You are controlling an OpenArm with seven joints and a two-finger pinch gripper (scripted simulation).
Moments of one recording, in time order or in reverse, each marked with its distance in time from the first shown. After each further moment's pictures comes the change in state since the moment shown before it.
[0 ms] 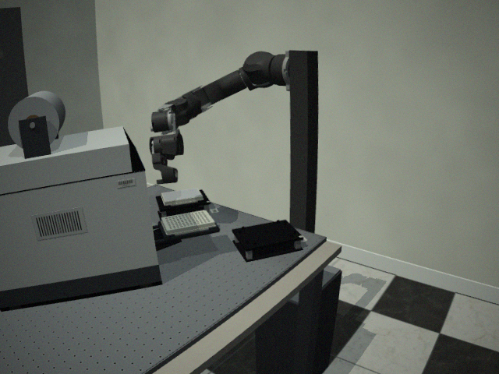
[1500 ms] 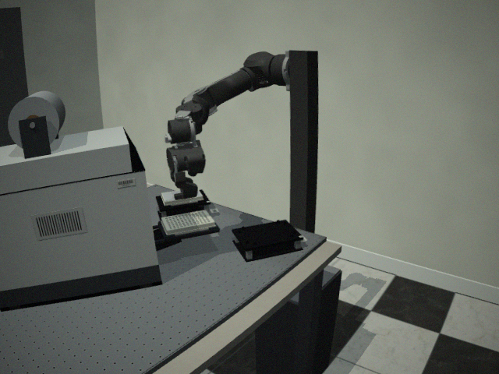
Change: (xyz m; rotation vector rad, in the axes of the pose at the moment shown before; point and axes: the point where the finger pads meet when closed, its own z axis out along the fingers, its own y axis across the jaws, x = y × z) arm 0.059 0.063 0.041 0.357 0.006 -0.376
